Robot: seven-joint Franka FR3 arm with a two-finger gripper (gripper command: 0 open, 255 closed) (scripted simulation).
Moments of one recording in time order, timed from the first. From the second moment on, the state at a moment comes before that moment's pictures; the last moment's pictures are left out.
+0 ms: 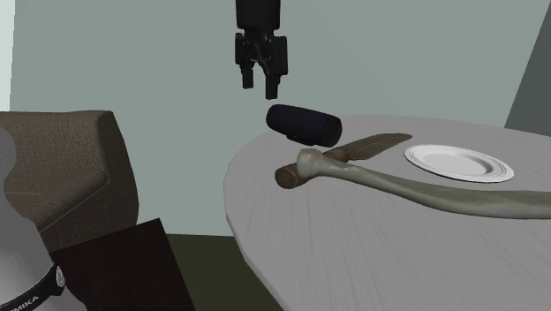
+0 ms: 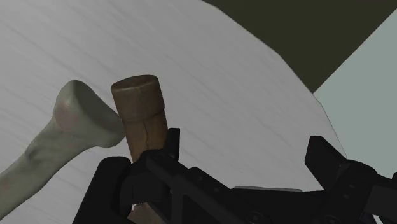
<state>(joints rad) 0.00 -0.38 -0.13 -2.14 0.05 1.79 -0.11</state>
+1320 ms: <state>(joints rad) -0.04 0.25 -0.19 -1.75 0.10 1.91 -0.30</state>
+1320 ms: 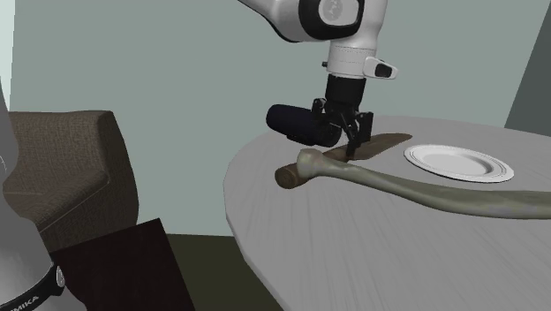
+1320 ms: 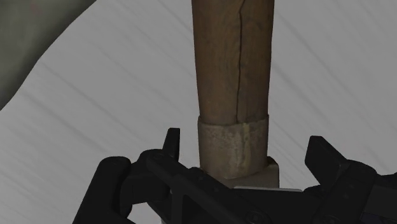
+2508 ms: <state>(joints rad) -0.04 0.24 -0.19 -1.74 0.10 1.90 -0.30</state>
